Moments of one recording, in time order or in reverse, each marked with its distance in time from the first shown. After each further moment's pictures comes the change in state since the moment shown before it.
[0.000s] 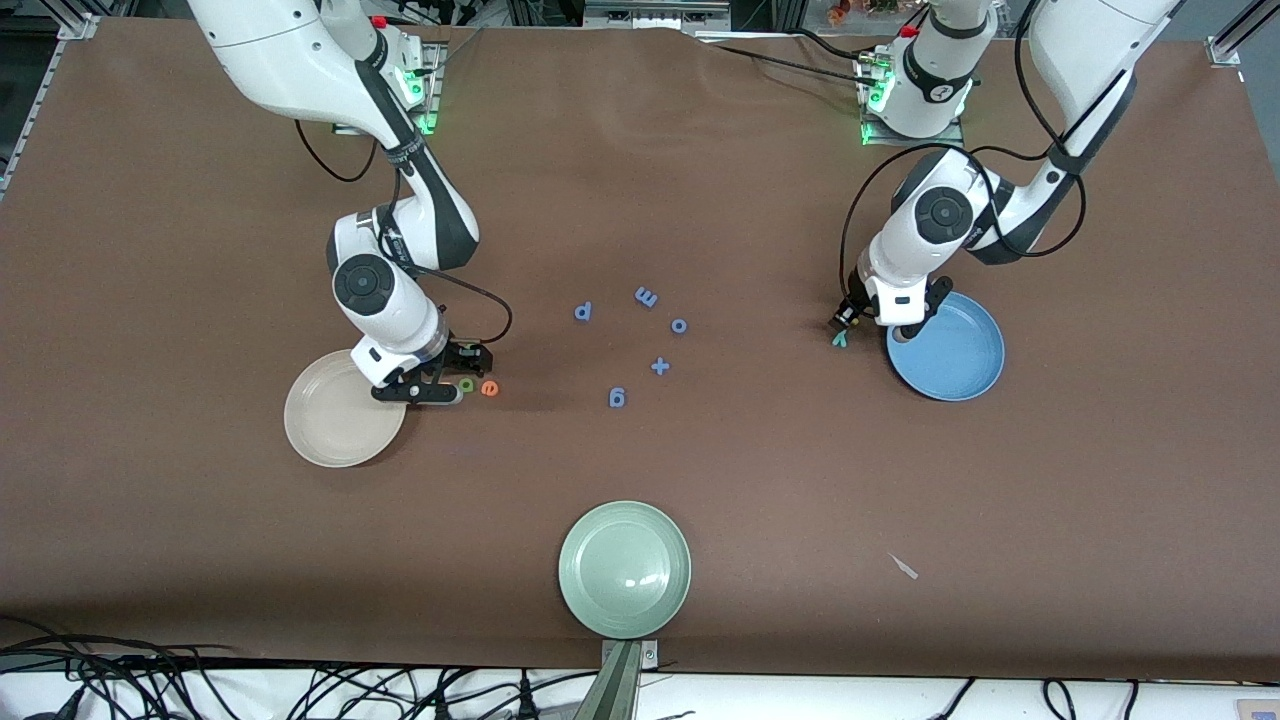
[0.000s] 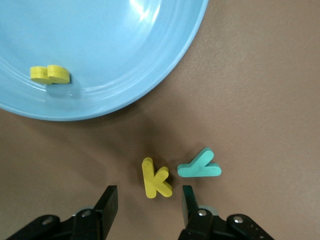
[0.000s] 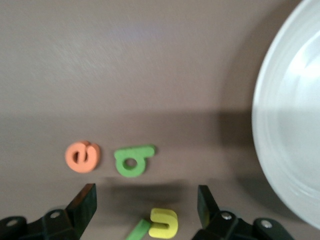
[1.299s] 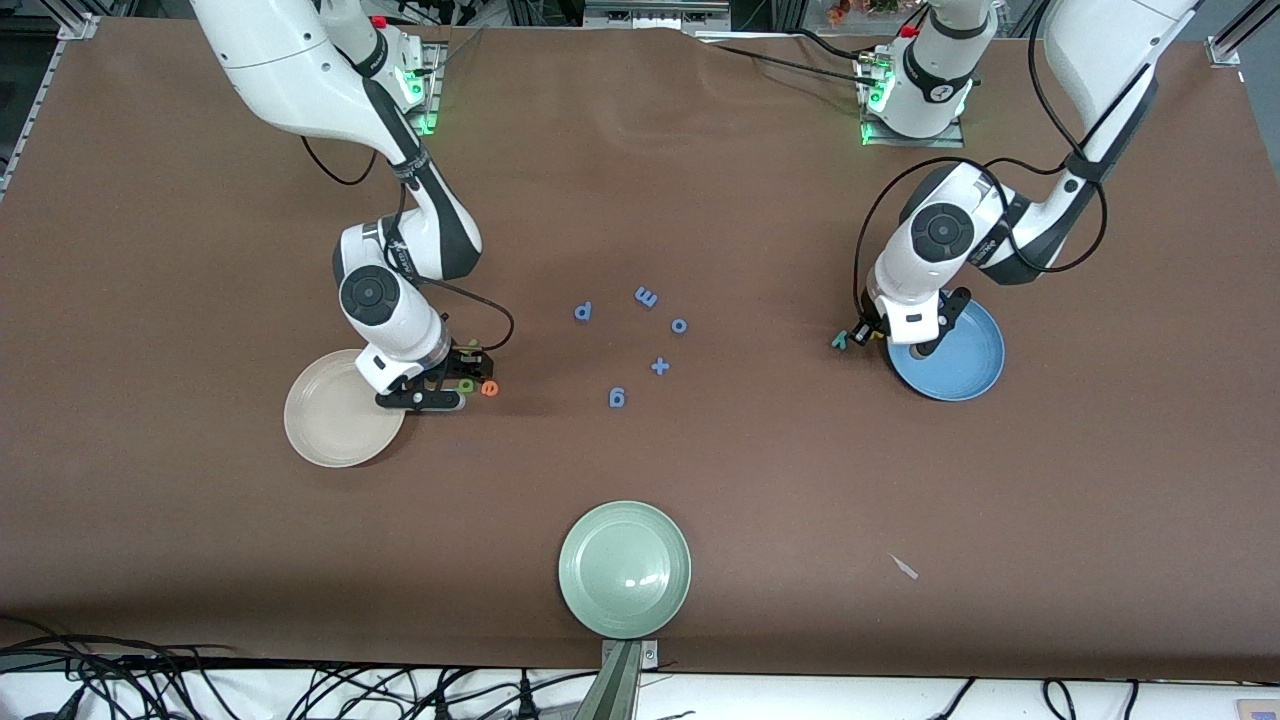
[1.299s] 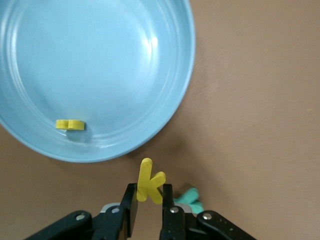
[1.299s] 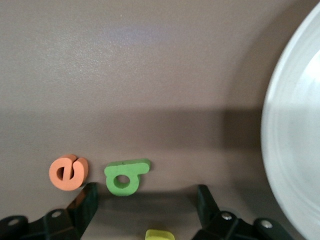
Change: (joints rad) left arm 0.033 0.007 -0.044 0.171 0.056 -0.251 -0.082; right arm -0.002 0.052 -0.005 0.039 0.000 0.027 -0.013
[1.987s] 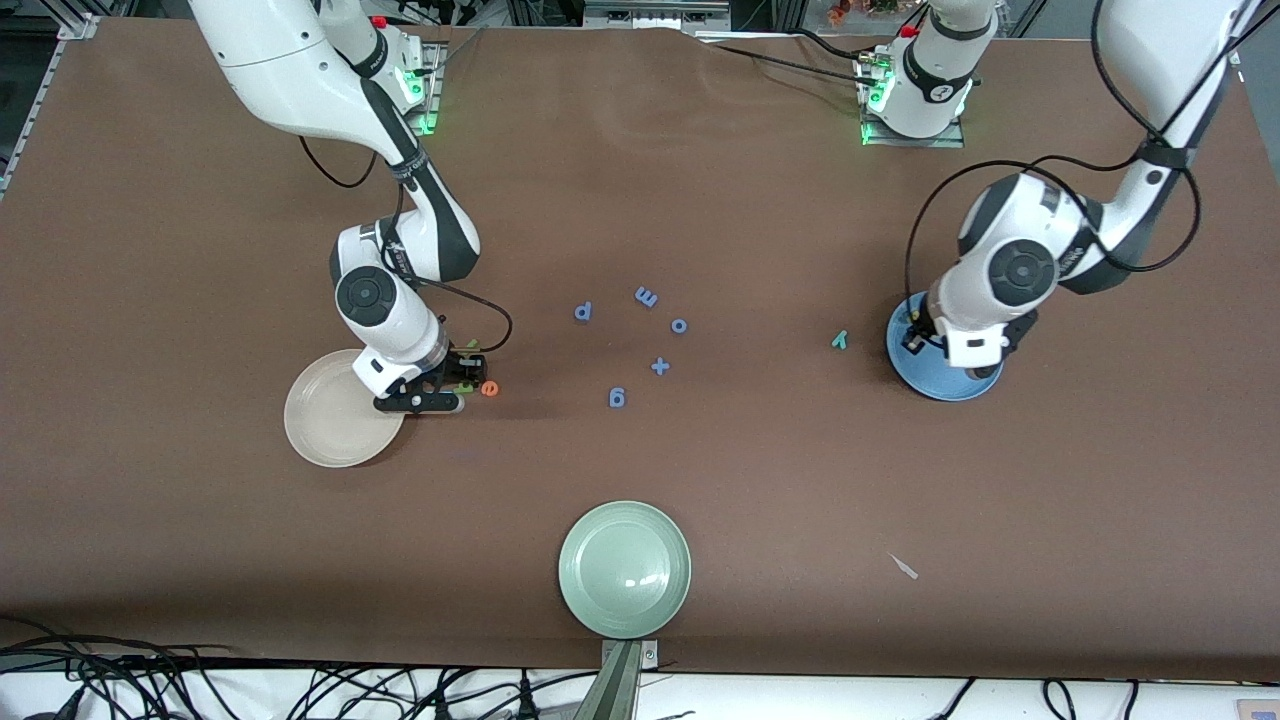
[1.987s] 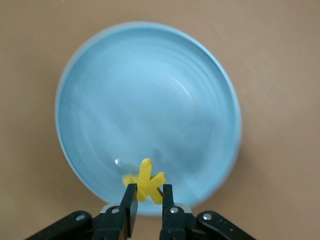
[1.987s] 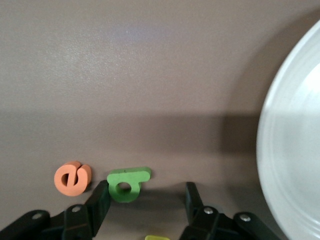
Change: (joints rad) left arm 0.181 -0.017 -0.017 0.074 -0.070 -0.205 0.313; right arm -0.001 0.001 -0.004 0.014 0.000 0.002 -0.027
